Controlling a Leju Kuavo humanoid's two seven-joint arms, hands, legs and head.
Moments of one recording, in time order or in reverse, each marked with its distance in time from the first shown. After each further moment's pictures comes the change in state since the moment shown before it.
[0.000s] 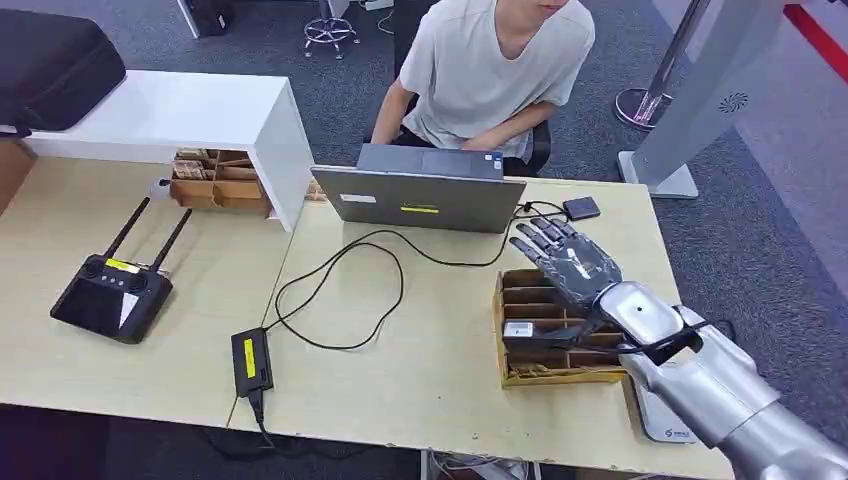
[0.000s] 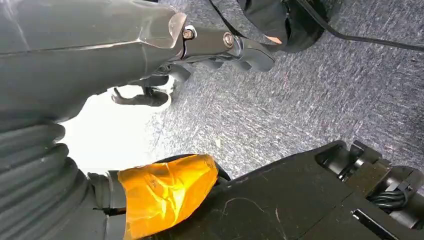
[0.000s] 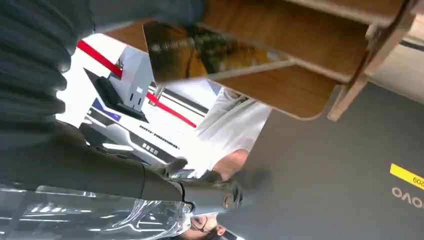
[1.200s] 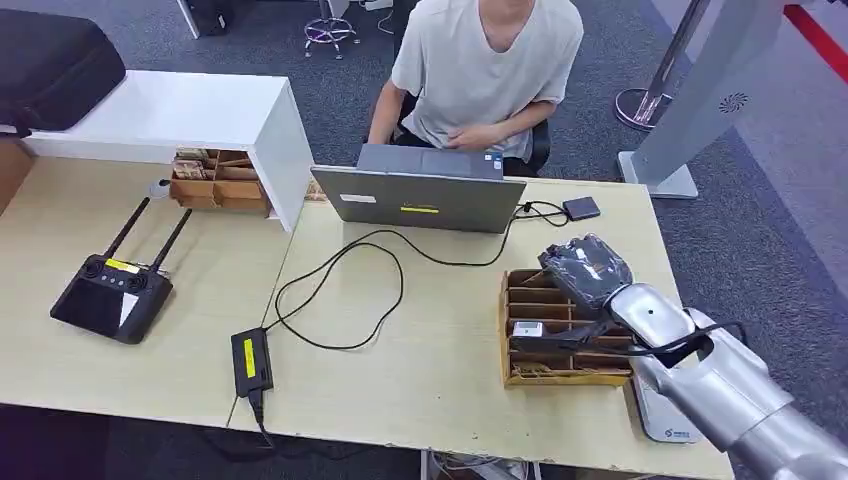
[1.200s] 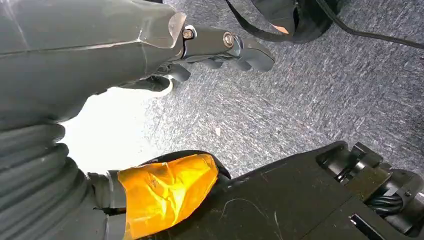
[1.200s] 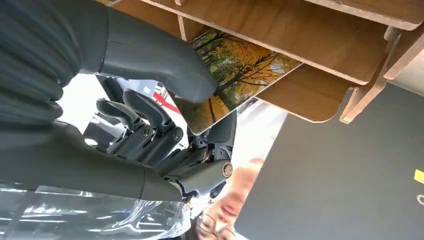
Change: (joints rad) left arm 0.003 -0.003 0.050 0.000 0.036 0.010 0.002; right arm 0.002 -0.031 0.005 -0.002 -0.011 -0.028 0.013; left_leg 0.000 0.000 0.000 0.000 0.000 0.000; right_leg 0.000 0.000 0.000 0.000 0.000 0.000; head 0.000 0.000
